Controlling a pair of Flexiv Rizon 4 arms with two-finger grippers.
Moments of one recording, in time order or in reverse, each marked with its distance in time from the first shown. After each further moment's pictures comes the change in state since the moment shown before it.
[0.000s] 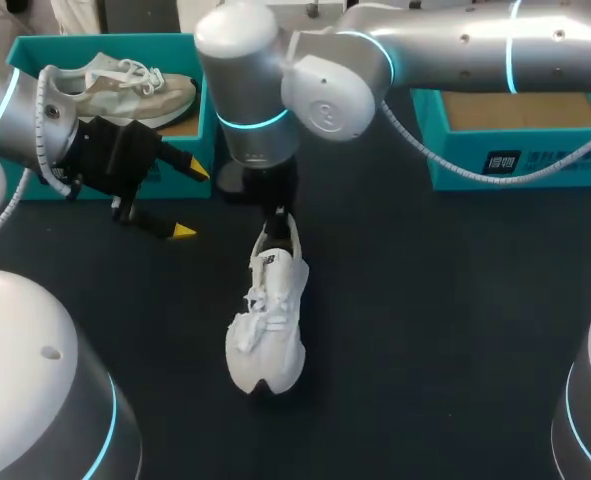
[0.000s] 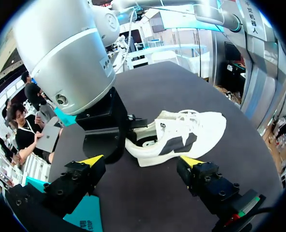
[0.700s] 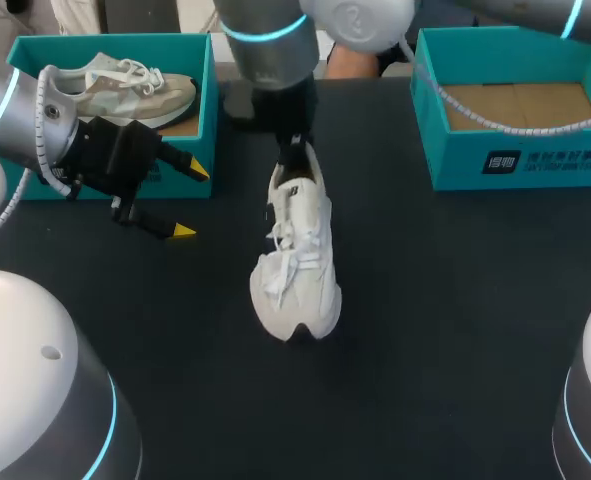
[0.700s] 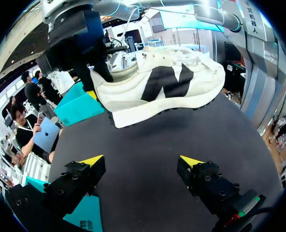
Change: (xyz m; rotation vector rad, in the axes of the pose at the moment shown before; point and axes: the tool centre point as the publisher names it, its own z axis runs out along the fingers) left arm 0.000 0.000 0.000 0.000 0.000 0.000; right arm -0.017 -0.051 -0.156 -0.017 -0.139 0.030
